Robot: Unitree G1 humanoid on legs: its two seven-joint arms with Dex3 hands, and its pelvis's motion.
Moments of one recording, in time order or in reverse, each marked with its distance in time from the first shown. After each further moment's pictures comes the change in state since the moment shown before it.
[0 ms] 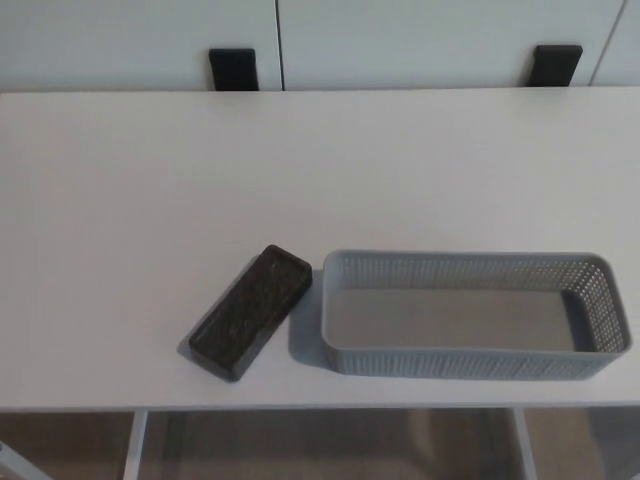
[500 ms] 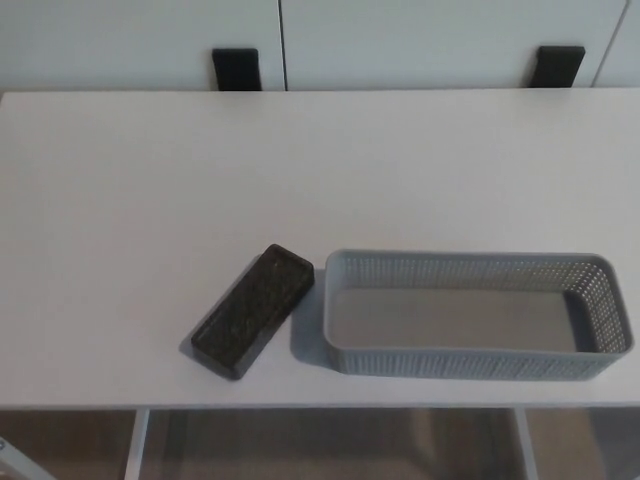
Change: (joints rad) left_arm 0.197 0.061 -0.153 -0.585 -0.008 -0.001 -0.094; right_arm -0.013 0.002 0.011 0.000 0.000 0.001 0.000
